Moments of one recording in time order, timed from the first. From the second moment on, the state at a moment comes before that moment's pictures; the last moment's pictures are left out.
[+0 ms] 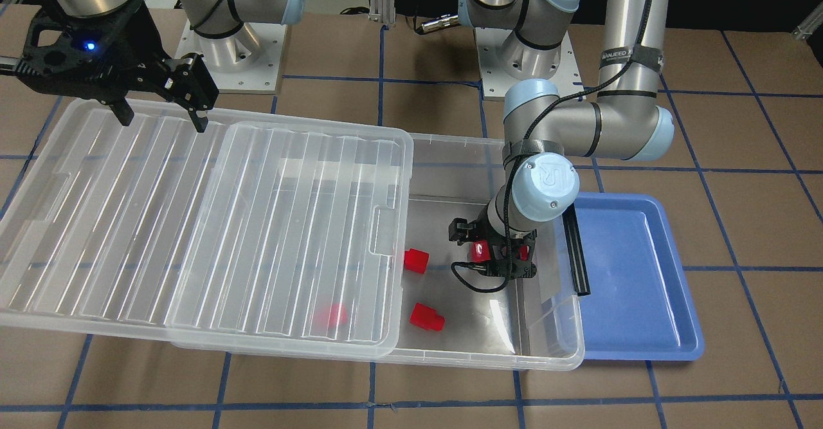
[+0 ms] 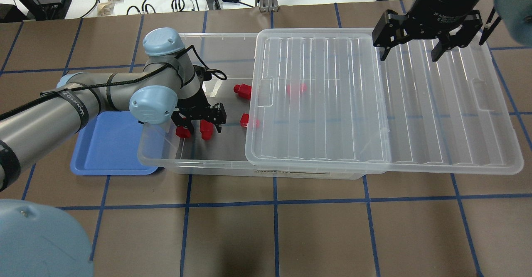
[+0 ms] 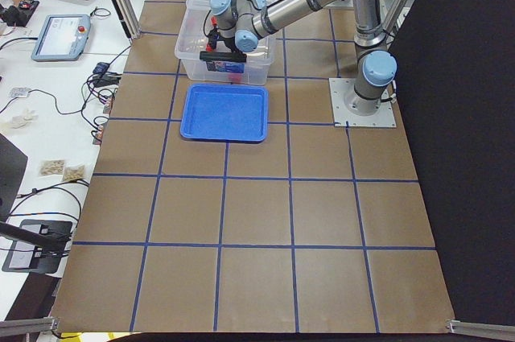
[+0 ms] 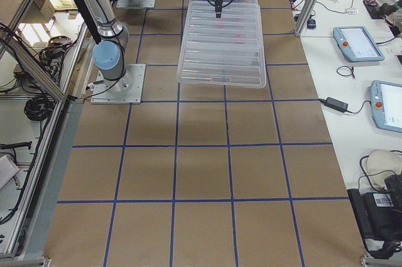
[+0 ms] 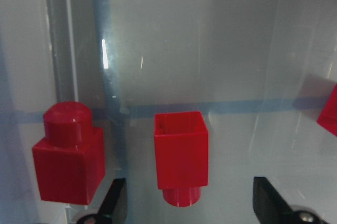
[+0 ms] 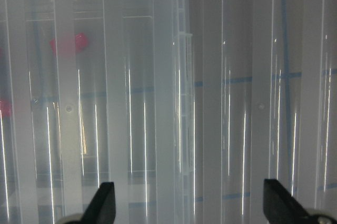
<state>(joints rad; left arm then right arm) -1.63 -1.98 -1.81 -1.12 1.50 -0.03 1.54 -1.59 1.53 -1.58 -1.58 0.06</state>
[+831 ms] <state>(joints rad) -1.63 -2.00 -1.83 -1.12 1.50 -0.03 1.54 -1.59 1.53 -1.58 -1.59 0.06</state>
